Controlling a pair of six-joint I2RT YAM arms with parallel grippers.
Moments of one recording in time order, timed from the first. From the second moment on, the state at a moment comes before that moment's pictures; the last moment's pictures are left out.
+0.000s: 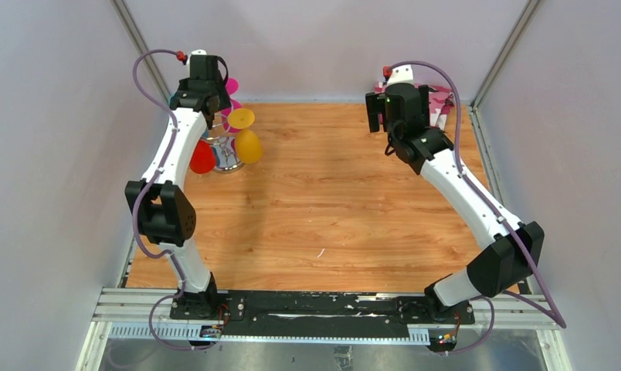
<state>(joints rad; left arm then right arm) -0.09 1.80 1.83 -0.62 -0.42 -0.30 0.48 1.45 1.47 -0.37 0.56 -0.05</state>
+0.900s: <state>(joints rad) -0.09 1.72 1.85 -0.60 -0.41 -0.28 0.48 1.53 1.47 -0.37 0.55 -0.04</state>
